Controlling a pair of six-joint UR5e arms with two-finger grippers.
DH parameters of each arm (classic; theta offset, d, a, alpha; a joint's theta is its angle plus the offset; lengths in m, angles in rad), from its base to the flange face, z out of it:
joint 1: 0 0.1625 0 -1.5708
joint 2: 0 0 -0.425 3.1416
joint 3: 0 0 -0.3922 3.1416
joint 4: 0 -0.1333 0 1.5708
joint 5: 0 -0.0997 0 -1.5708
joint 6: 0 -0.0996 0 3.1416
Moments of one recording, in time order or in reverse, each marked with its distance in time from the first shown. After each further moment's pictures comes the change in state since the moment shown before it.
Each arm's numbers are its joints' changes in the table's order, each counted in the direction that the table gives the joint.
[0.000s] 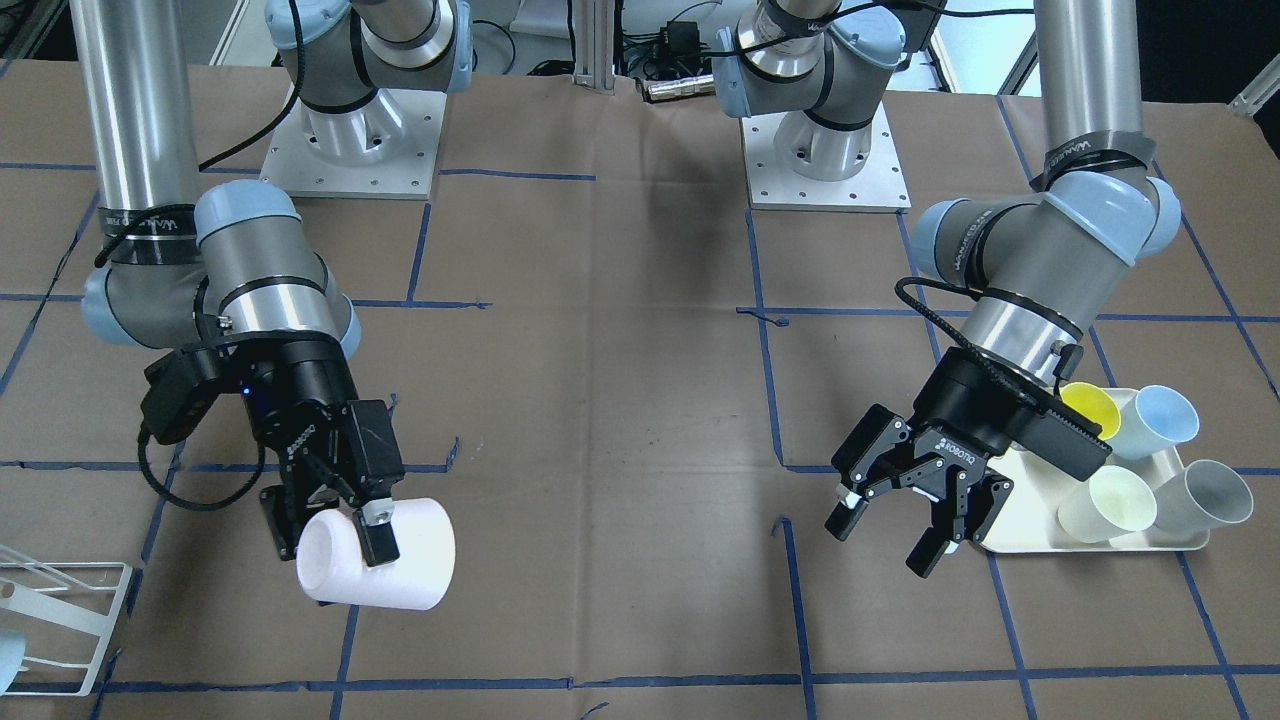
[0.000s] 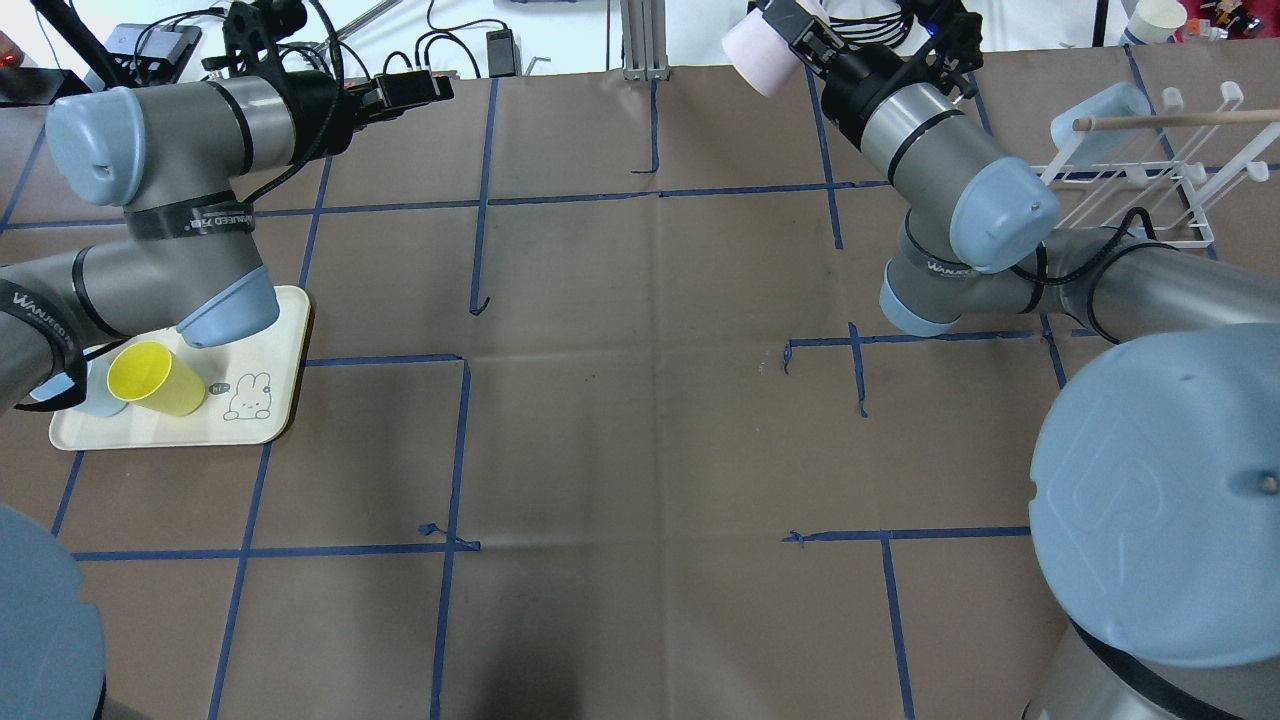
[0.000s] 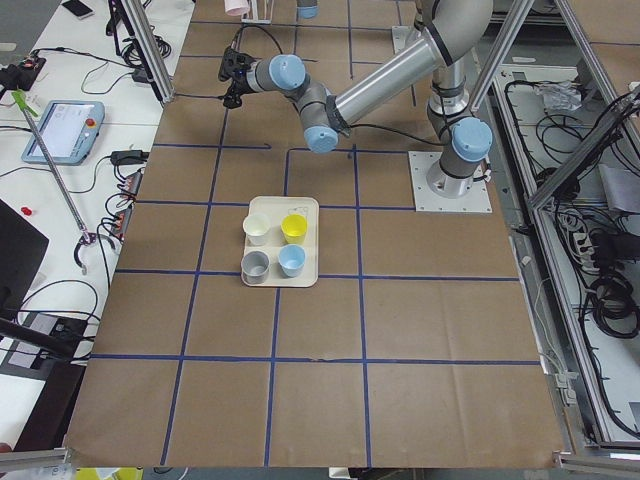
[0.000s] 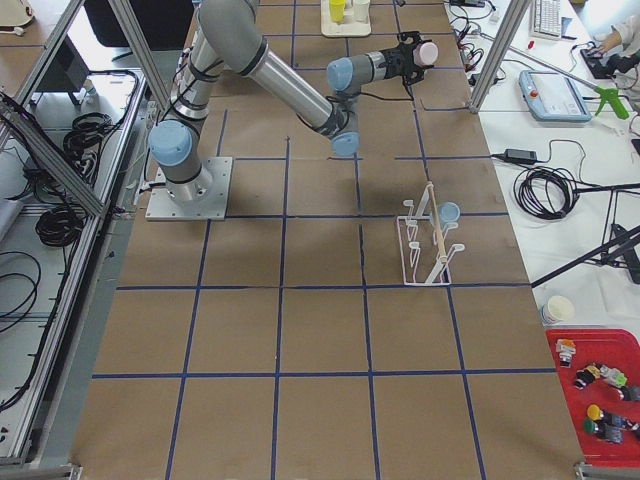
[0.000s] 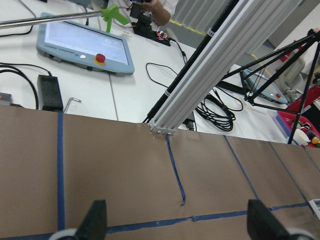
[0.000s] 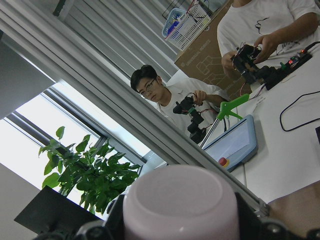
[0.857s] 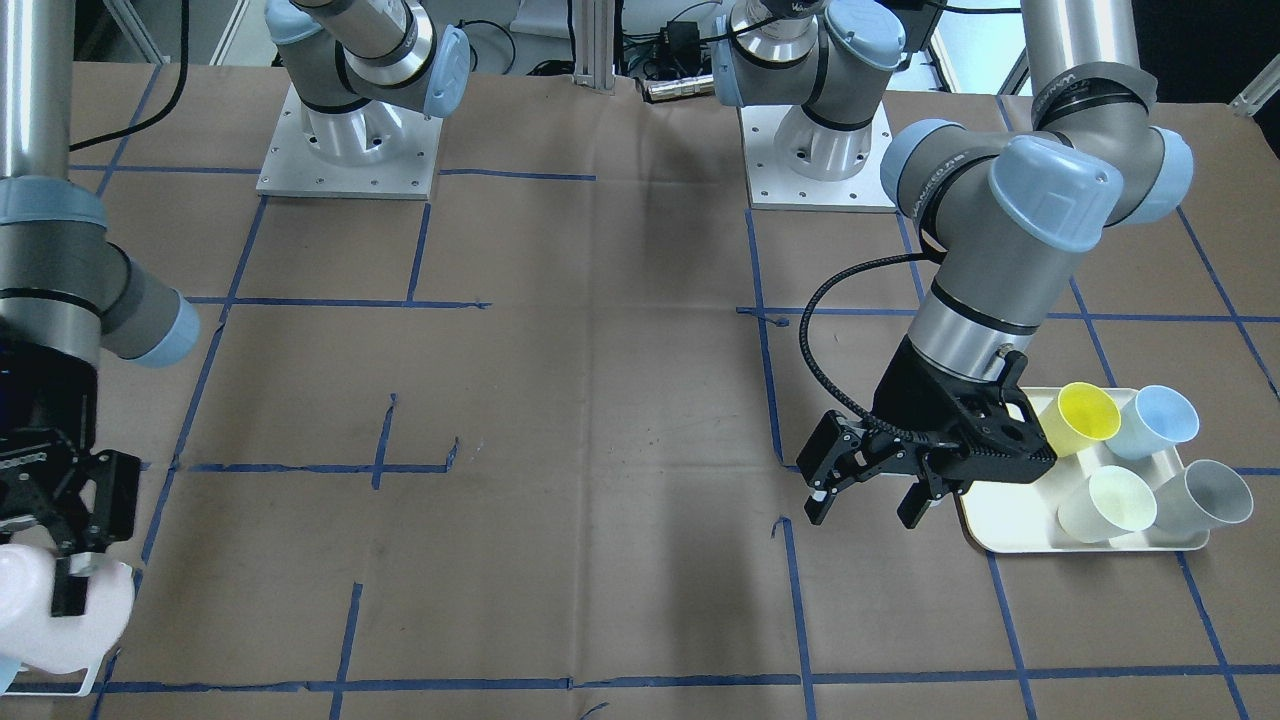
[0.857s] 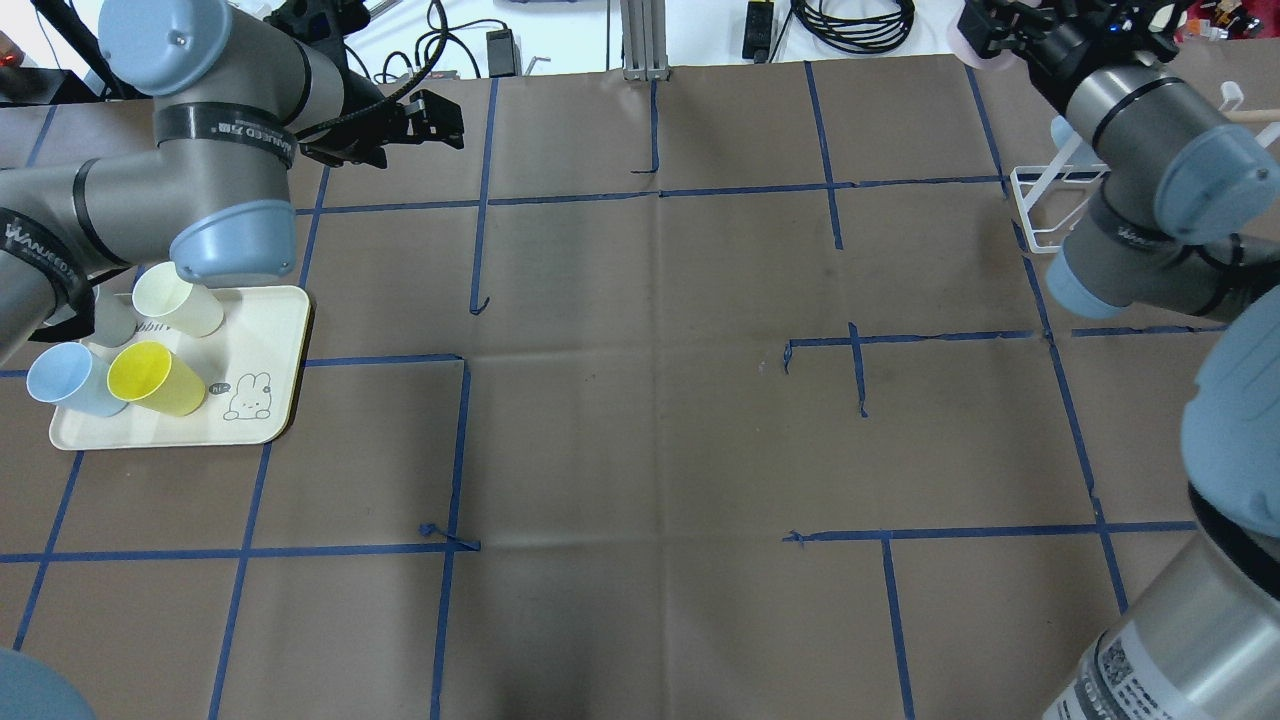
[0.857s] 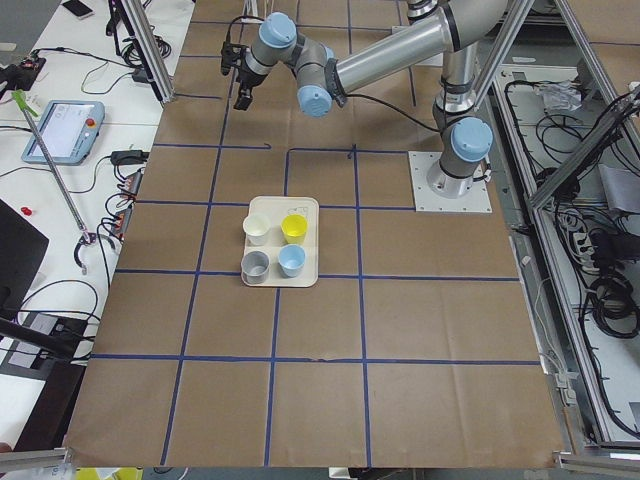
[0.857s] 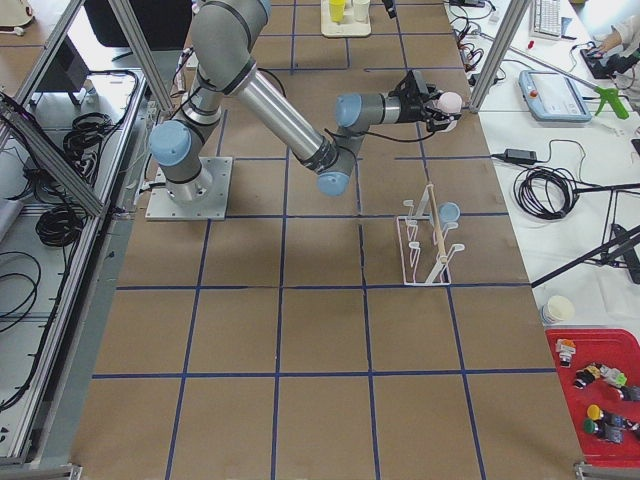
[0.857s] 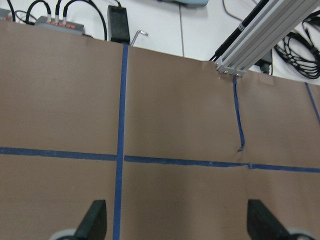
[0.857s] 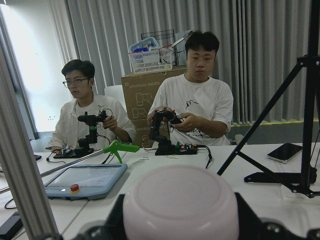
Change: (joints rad) left arm -0.140 -0.061 0.165 0.579 -0.442 -0.004; right arm -0.339 0.028 0.000 -0.066 -0.142 0.695
